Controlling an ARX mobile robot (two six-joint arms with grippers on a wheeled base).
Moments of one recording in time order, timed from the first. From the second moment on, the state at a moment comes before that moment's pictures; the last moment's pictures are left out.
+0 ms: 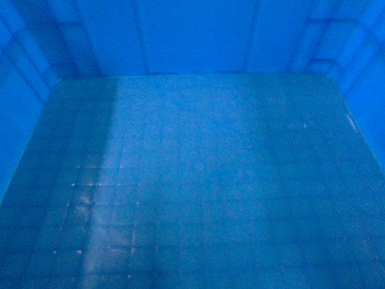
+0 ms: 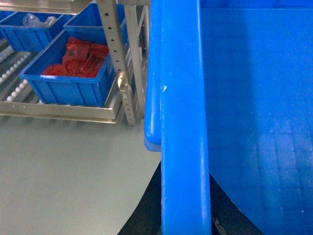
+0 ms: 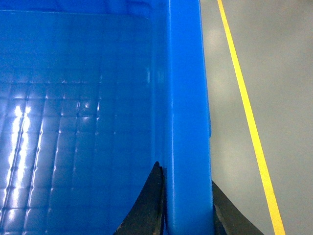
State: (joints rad) left arm -0.49 0.58 0.46 -0.37 -0.55 -0.23; right arm 0.41 0.68 0.47 -0.21 0.41 0.11
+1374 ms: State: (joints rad) left arm -0.49 0.58 0.46 -0.37 -0.55 -0.23; right arm 0.41 0.68 0.47 -0.21 0.41 0.10
